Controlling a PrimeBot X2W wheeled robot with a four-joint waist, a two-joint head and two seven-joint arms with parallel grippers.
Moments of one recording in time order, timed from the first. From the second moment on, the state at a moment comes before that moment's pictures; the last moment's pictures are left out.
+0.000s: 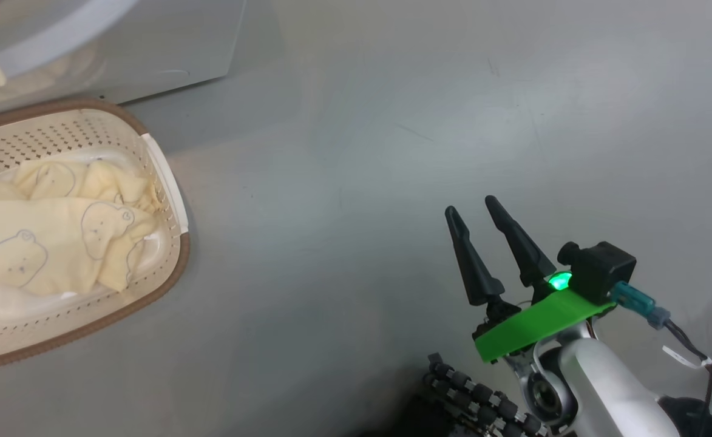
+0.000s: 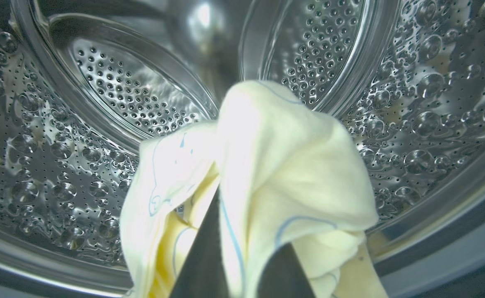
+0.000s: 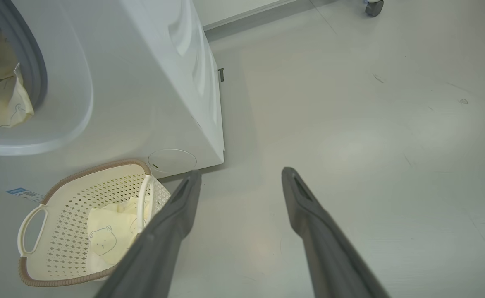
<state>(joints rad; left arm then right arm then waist) -1.39 0.39 -0.18 1.07 -0.04 0.05 -0.19 -0.22 -0.04 0.37 0.14 0.46 0.13 -0.26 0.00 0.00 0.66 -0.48</state>
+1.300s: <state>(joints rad) -1.31 0.21 -0.14 1.28 -0.20 0.06 -0.22 -0.18 -0.04 0.29 0.17 0.40 0.13 -0.26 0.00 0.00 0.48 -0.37</state>
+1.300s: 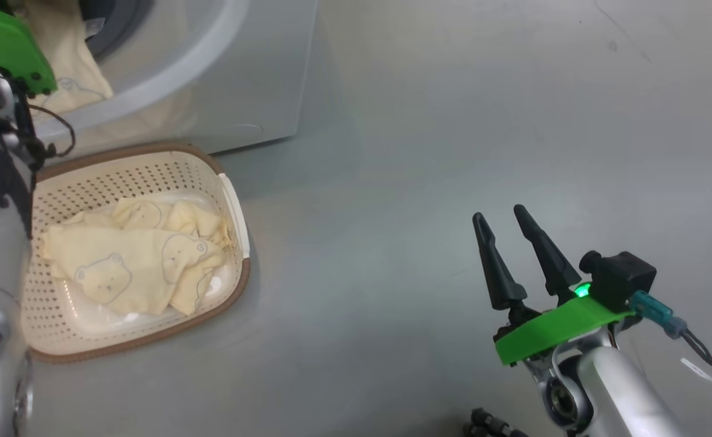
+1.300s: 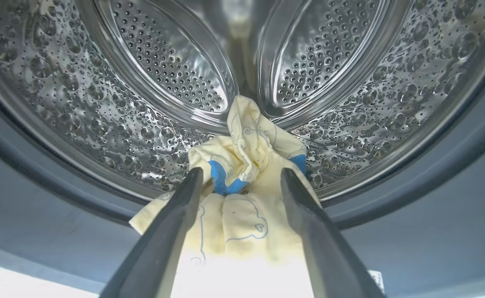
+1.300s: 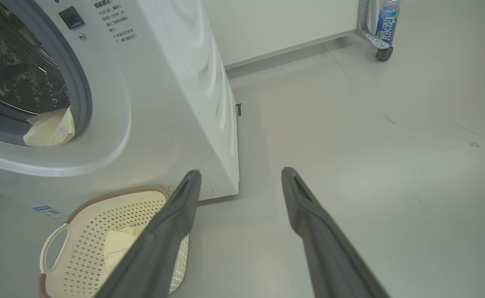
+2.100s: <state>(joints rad) -0.83 0.10 -0.12 0.82 -0.24 0.03 -0.25 -0.13 -0.07 0.21 0.16 0.38 0.13 -0.26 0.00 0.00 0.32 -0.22</state>
